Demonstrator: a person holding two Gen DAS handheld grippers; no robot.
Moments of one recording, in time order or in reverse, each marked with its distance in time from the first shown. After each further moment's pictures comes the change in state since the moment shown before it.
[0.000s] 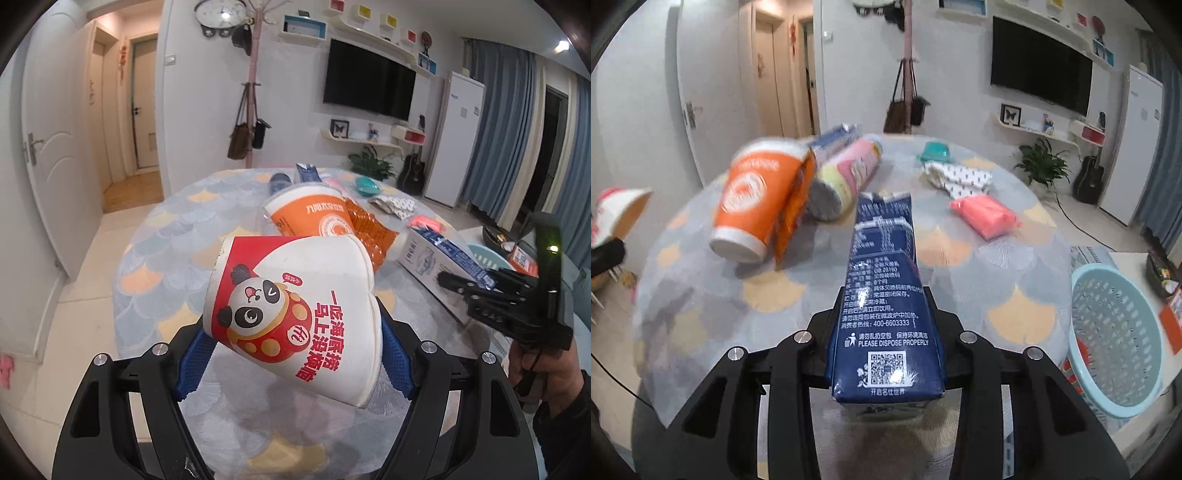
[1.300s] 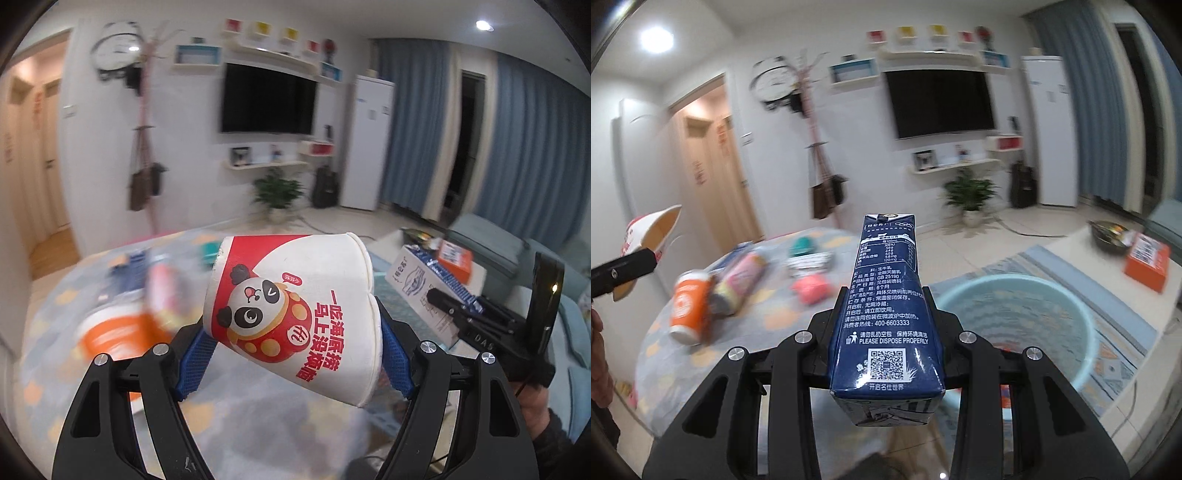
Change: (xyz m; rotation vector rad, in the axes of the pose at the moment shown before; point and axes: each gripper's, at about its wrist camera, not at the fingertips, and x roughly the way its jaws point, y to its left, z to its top) left arm 0.041 -0.174 0.073 0.212 -0.070 -0.331; right arm -0.104 -0.179 -0.031 0.331 -0.253 -0.211
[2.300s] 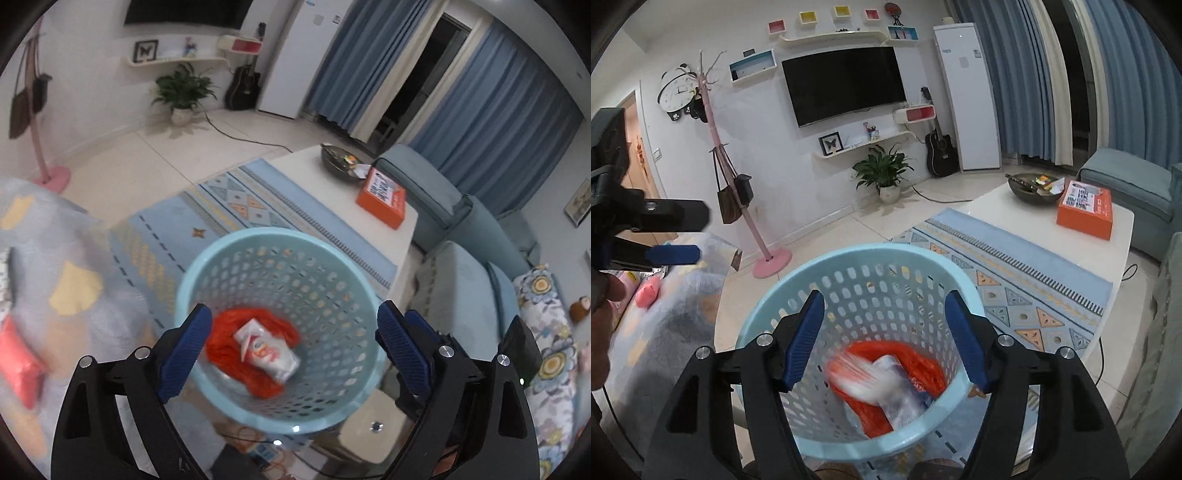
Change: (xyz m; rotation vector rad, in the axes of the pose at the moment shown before) left arm 0.239 -0.111 0.023 -0.070 0.403 -0.334; right arm 0.059 -0.144 -0.038 0.142 0.075 -0.218
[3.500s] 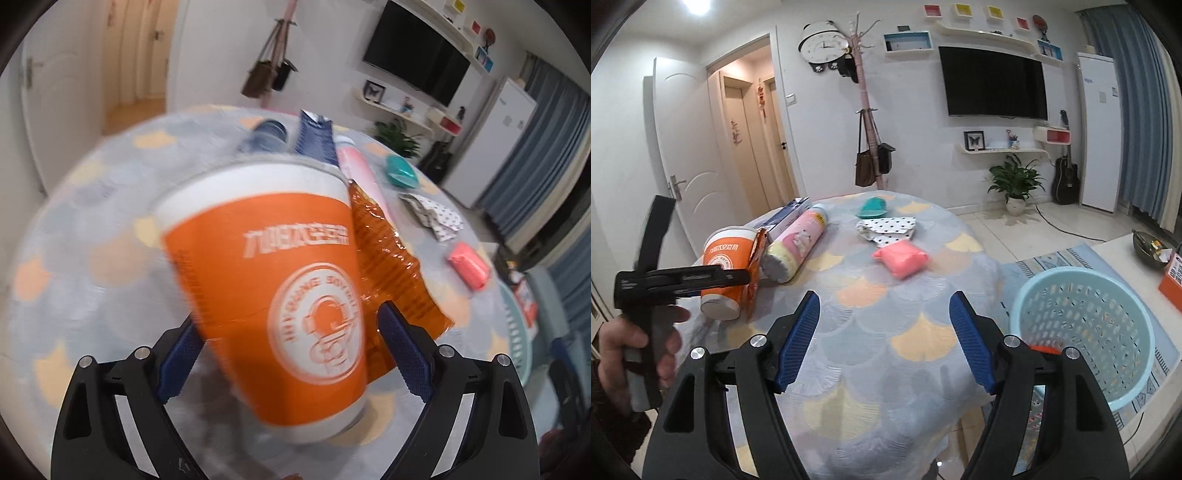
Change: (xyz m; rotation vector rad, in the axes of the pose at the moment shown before) left arm -0.216 0.225 -0.147 -0.502 -0.213 0.499; right arm -0.079 0.259 -0.030 -0.325 0.056 0.384
